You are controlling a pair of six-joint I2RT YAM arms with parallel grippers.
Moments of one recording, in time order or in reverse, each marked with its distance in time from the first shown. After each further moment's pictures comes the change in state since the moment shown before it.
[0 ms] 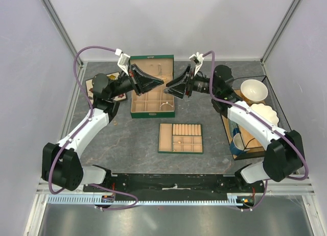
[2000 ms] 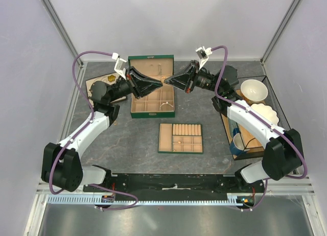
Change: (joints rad) left arm 0.005 -0.013 -0.064 0.164 -0.013 -0.042; right arm -0.010 0.010 0.019 0.182 0.003 0.174
